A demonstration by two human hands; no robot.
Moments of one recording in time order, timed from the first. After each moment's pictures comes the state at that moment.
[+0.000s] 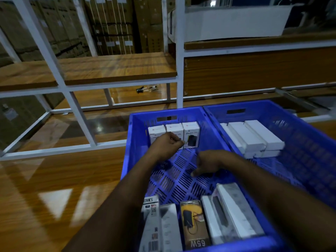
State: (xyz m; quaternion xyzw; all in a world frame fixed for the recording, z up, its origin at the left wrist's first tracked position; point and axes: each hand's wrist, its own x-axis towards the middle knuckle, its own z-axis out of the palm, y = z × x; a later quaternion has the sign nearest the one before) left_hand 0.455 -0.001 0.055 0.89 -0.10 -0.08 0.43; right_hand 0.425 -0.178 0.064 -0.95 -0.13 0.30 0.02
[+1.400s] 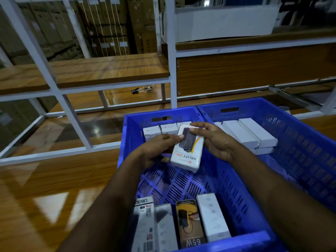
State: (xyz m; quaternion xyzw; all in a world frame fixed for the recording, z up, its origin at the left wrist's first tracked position) left_hand 0.432 0.000 0.080 0.73 -0.06 -0.26 0.63; right_hand 0.428 -0.201 0.080 -0.61 0.04 0.09 0.79
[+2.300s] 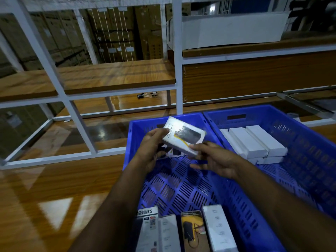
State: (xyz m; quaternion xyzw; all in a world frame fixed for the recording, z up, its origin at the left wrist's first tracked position) left_hand 0.451 0.014 0.082 0.61 0.04 -0.09 0.79; right_hand 0.418 -0.192 0.070 -0.61 0.06 0.19 0.77
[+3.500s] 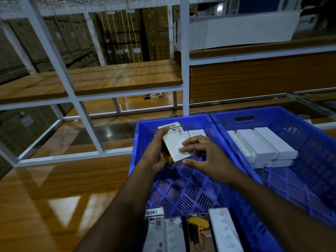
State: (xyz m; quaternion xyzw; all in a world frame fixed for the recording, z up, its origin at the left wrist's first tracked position) left_hand 0.449 0.011 0.080 0.52 0.09 -0.15 0.84; right_hand 0.405 -0.171 0.071 -0.84 -0.25 -0.08 0.48
